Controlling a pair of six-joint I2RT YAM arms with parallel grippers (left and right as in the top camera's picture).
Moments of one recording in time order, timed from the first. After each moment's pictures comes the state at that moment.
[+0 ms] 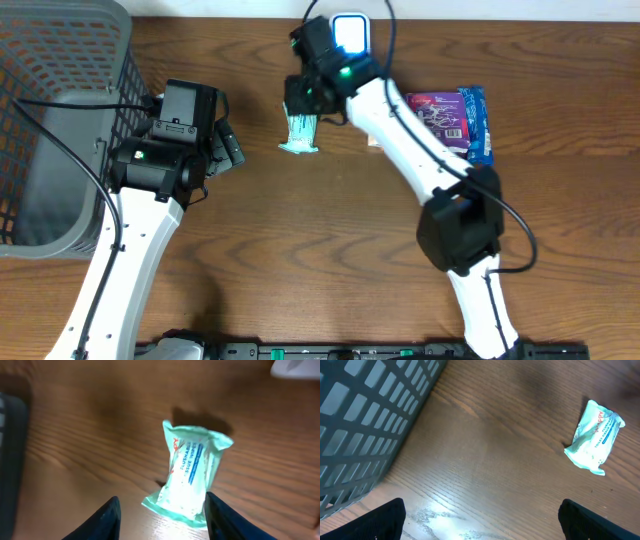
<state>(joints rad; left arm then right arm) -0.20 1.35 1.32 -1.08 -0.26 -0.56 0.59 2.30 2.15 -0.88 -0.10 0.49</state>
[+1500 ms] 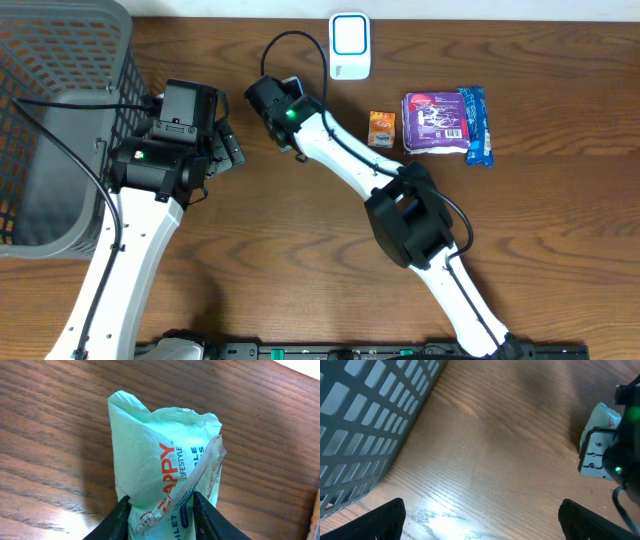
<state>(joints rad) -0.20 1.35 1.32 -1.08 -0.26 -0.56 0.72 2.53 2.17 -0.85 0.38 0.35</state>
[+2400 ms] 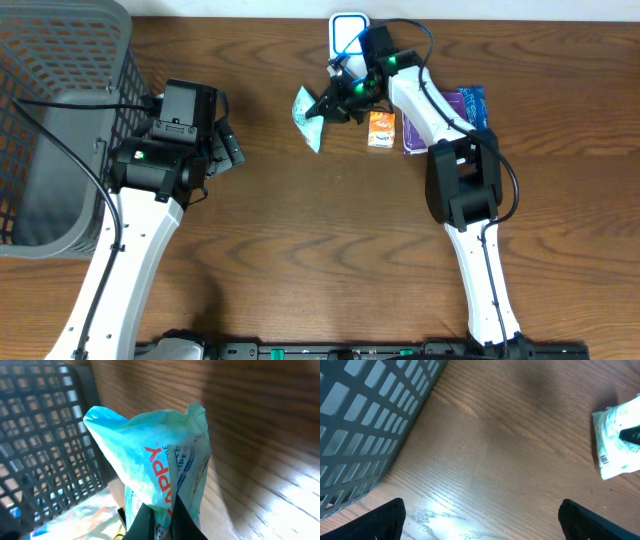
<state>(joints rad) -0.20 1.35 1.32 -1.08 -0.26 -0.56 0.33 2.61 2.23 -0.88 -0.96 0.48</state>
